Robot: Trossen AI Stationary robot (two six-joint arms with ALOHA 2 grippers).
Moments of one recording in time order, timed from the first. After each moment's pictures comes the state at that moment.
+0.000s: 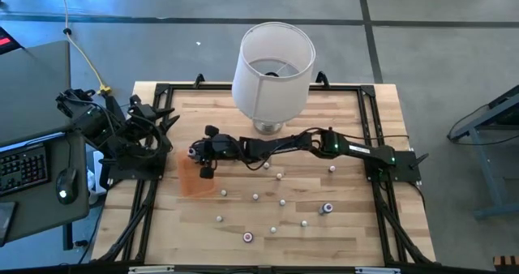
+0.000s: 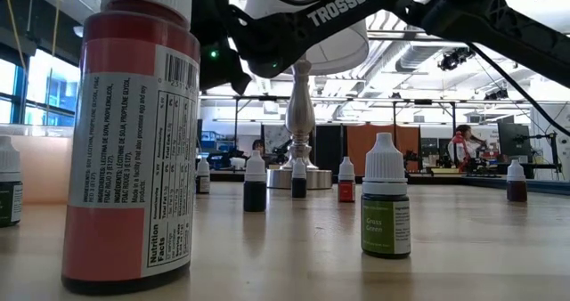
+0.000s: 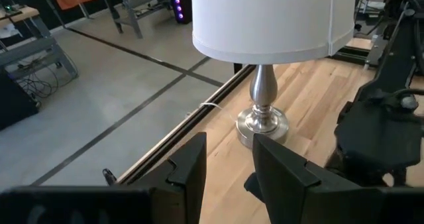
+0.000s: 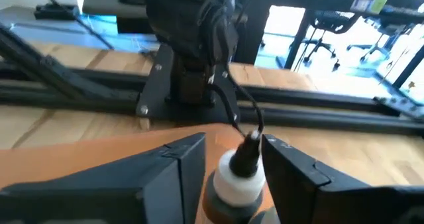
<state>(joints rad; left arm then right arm) -0.66 0.80 1.21 -1.46 -1.19 -0.92 0.00 2.61 2.15 0.27 0.09 -0.12</state>
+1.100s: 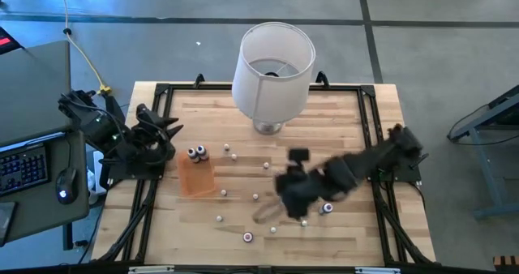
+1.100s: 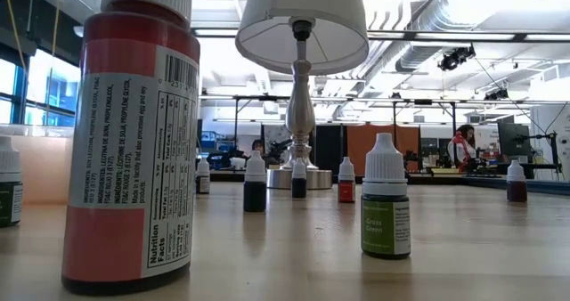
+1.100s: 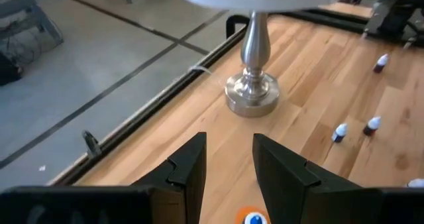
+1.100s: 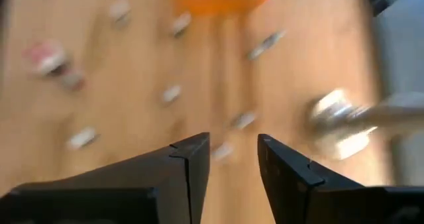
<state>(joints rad) -0.66 0.80 1.10 -1.46 -1.08 -1.07 0.49 1.81 1.93 -1.29 0.46 0.38</state>
